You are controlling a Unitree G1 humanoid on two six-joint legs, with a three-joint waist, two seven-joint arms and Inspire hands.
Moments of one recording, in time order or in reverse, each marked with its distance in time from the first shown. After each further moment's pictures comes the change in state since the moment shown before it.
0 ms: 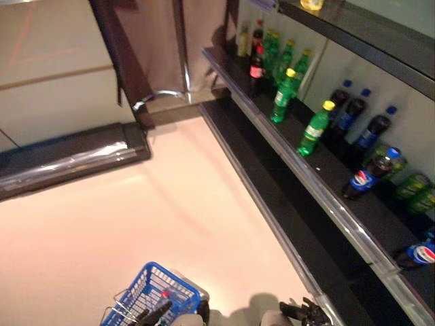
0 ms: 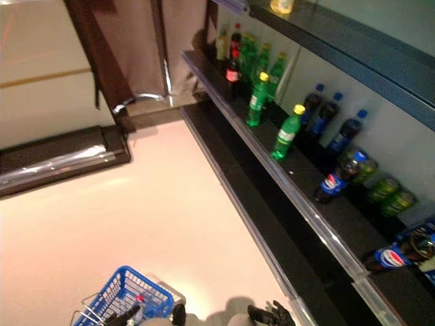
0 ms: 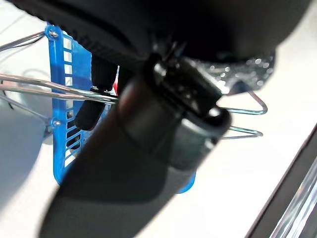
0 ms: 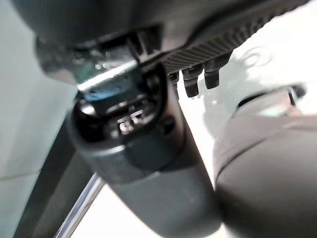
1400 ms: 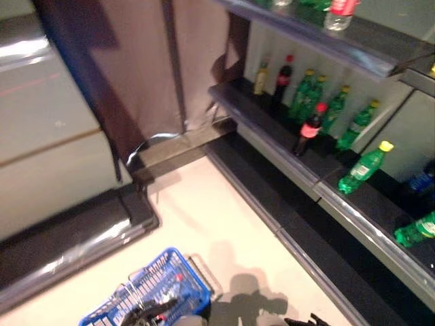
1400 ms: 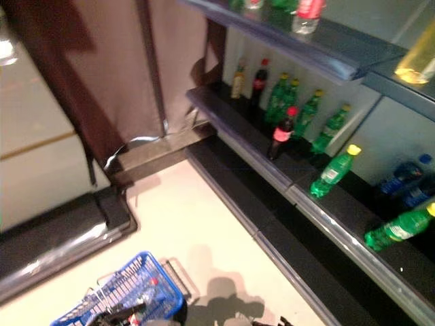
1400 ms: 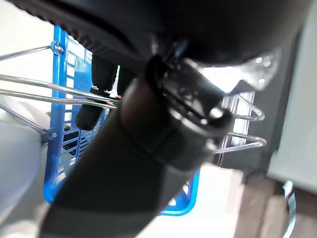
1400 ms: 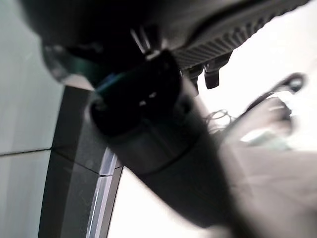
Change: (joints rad) left arm -0.048 0.025 -0.037 0.072 0.172 -0.023 -0.053; right arm 0.052 0.008 -0.034 0.046 0.128 -0.022 0.011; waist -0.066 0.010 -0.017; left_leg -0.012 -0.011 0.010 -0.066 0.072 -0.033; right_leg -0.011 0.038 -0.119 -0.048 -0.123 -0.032
